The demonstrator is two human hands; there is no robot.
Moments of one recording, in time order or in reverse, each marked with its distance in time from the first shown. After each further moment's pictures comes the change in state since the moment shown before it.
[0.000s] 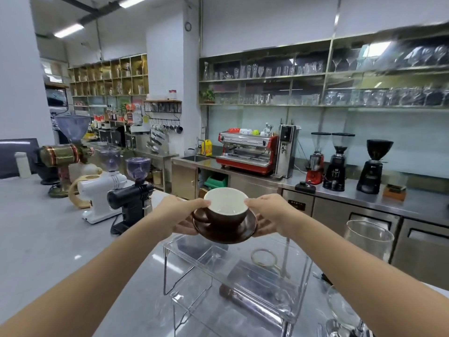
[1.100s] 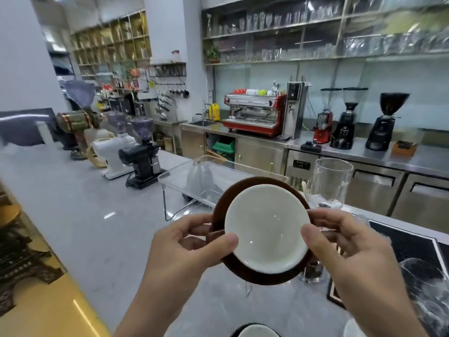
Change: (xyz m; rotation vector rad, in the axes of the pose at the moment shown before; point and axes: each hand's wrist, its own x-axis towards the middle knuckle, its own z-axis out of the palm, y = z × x) left_hand -0.257 -0.094 0.102 -0.301 0.050 0.352; right_hand -0.257 0.148 -0.071 0.202 0.281 -0.471
